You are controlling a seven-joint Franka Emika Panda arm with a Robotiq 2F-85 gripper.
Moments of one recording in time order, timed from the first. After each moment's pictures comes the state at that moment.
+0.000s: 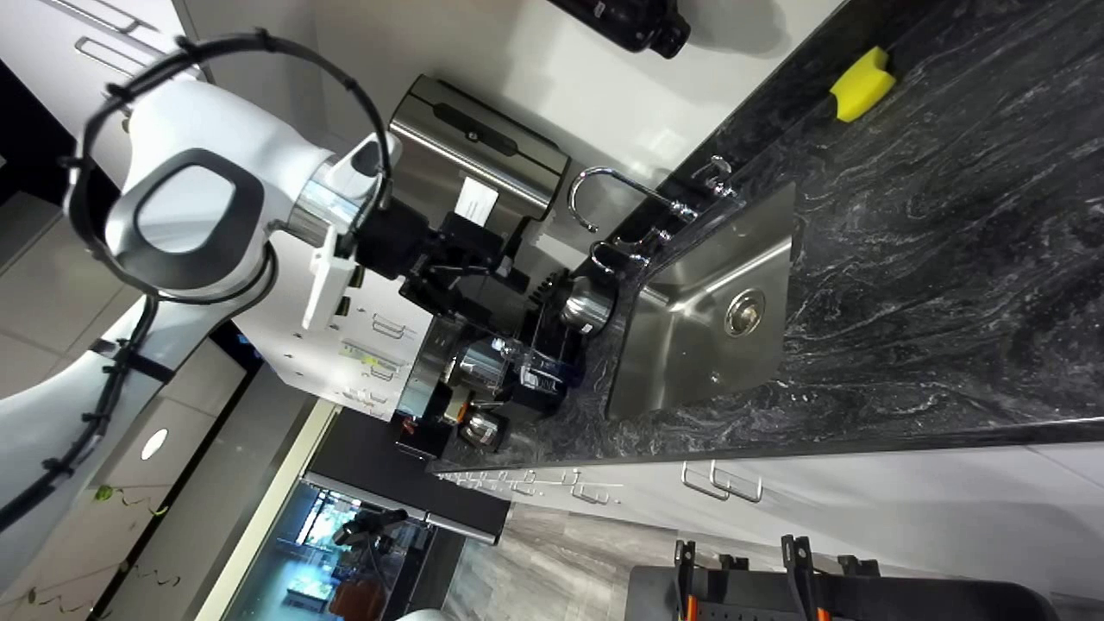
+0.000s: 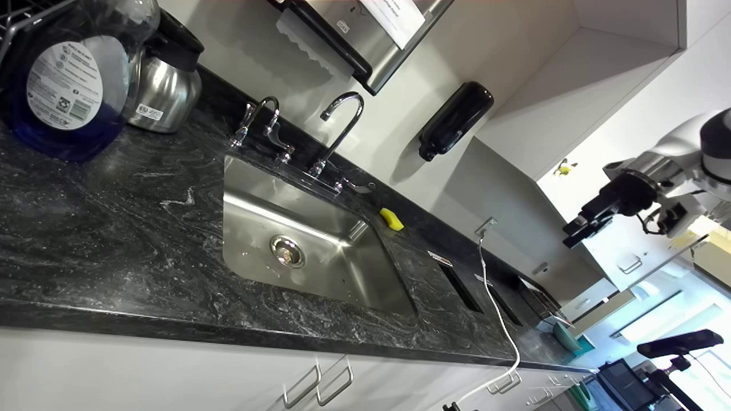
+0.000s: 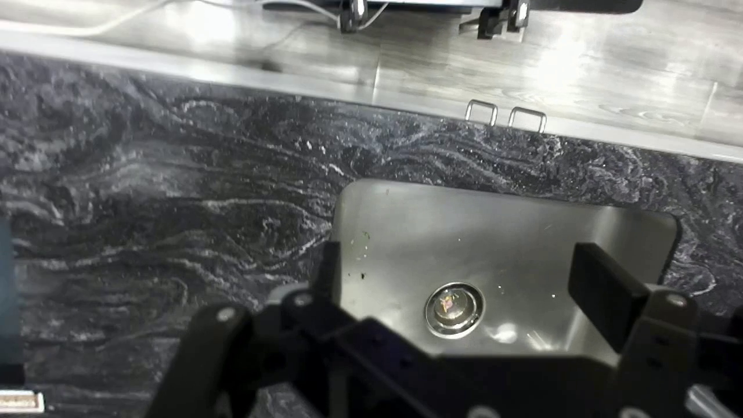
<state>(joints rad) -0.07 -0.59 -0.29 -2.25 -0.01 1.65 -0.33</state>
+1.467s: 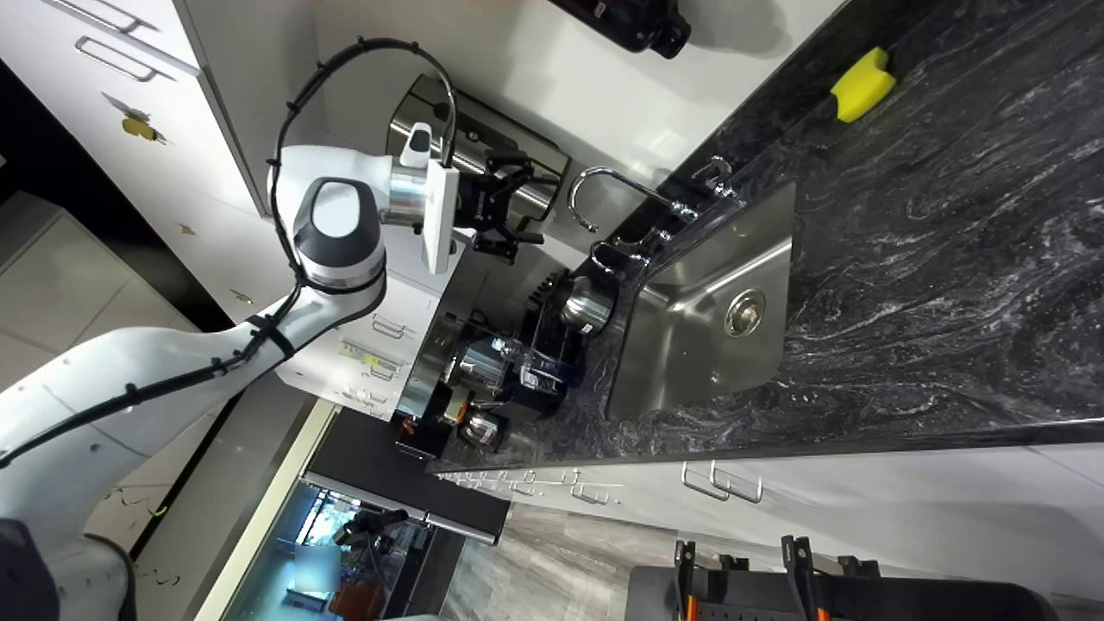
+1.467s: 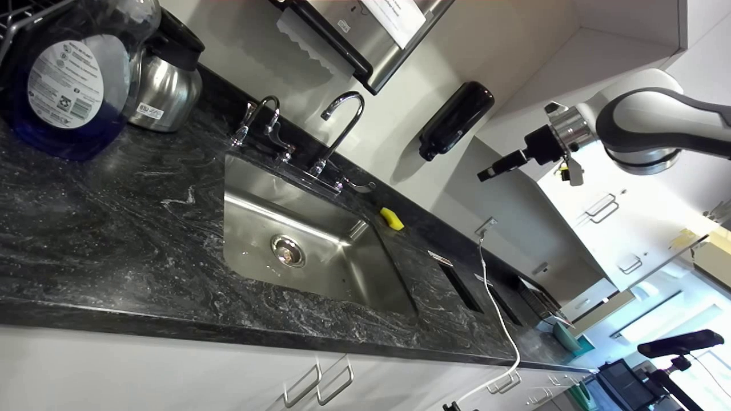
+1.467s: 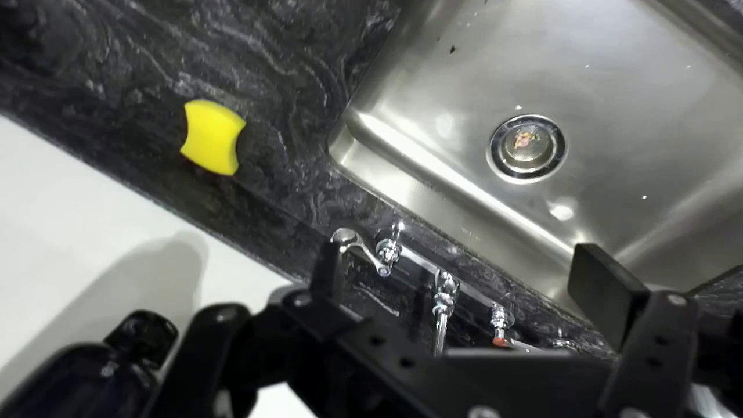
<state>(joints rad) 0.02 -0.31 -0.14 -2.22 -0.13 2.32 -0.49</state>
